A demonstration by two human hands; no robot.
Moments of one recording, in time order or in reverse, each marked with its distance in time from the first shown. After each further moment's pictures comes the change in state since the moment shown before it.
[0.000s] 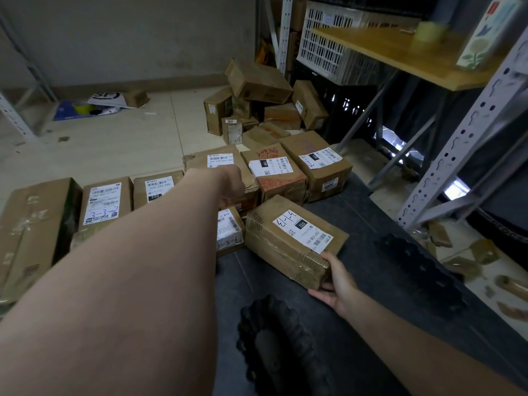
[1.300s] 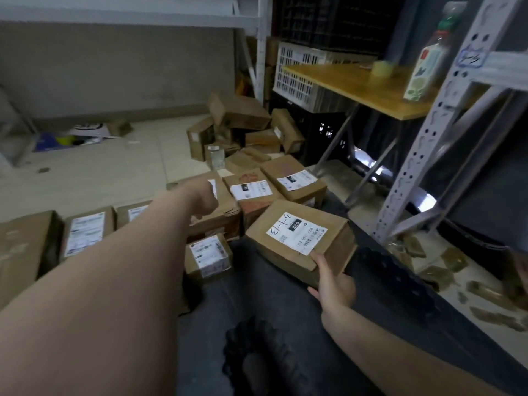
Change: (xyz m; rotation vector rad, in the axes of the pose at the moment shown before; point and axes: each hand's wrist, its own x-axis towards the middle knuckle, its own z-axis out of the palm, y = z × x) left_hand -0.031 0.007 -0.025 0.054 0.182 0.001; right_hand -0.038 -0.019 -0.002 0.131 0.342 -0.298
